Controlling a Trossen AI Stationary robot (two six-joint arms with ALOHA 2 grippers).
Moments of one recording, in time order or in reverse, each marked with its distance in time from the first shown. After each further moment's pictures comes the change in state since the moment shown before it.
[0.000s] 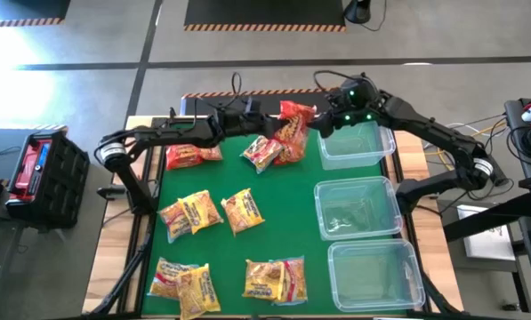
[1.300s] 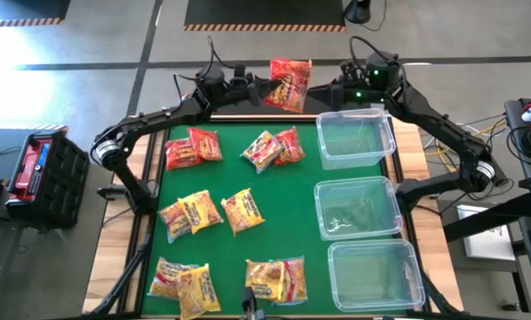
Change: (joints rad) left arm 0.149 -0.025 0.196 0.025 0.150 0.040; right arm -0.064 -0.022 0.132 0.291 -0.187 0.138
